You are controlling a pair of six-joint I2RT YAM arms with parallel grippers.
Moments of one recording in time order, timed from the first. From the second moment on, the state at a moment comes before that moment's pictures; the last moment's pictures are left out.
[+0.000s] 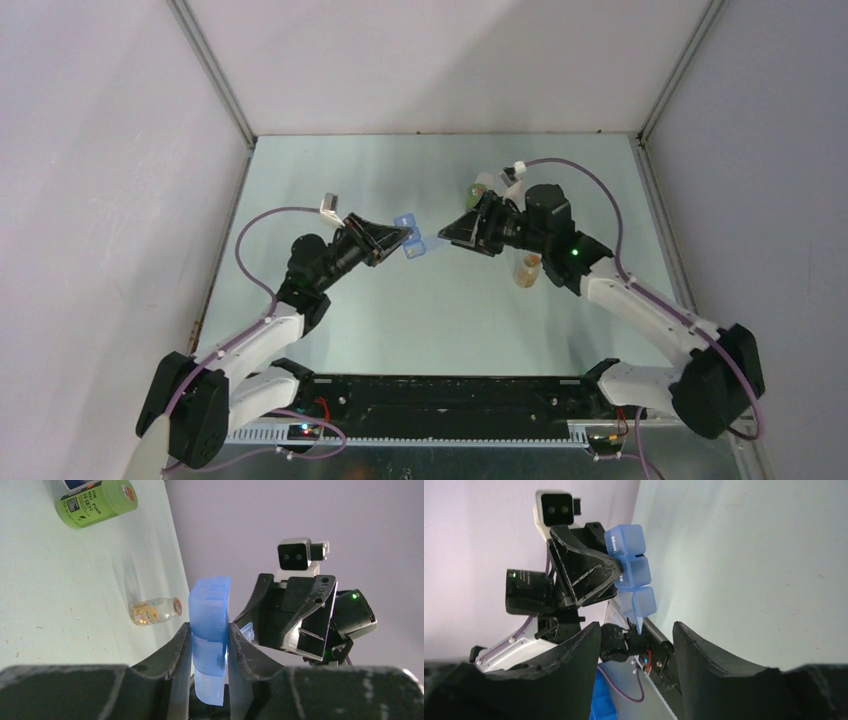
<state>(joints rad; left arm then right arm) -0.41 1.05 0.42 0.64 0.39 -1.25 0.61 1.24 0.94 0.01 -0.49 0.98</state>
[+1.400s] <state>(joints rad) -0.41 0.99 0.44 0.61 0.38 -1.30 0.70 1.35 0.92 0.21 -0.50 1.00</state>
